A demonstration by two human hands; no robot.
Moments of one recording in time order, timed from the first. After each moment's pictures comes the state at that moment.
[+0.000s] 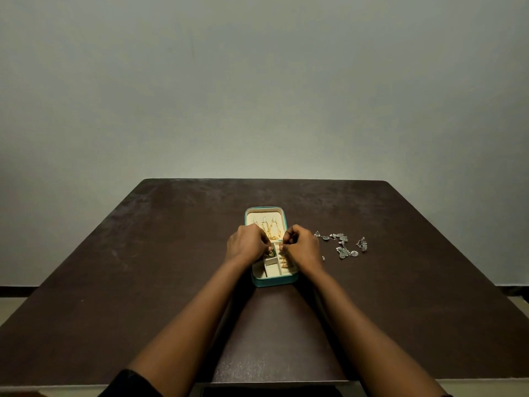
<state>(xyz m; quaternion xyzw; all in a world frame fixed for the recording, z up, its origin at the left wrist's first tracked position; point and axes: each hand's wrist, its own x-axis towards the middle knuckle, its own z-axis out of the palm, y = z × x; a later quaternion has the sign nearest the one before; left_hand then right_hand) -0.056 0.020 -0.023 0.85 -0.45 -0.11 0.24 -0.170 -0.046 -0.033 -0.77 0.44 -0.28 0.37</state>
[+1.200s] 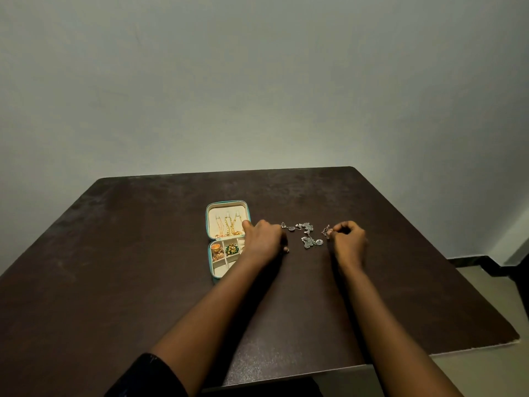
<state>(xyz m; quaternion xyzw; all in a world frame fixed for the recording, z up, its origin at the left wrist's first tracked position) -0.137 -0.047 -0.029 0.79 -0.60 0.00 0.07 -0.283 -0.123 -0.053 -0.53 0.61 -0.45 0.38</state>
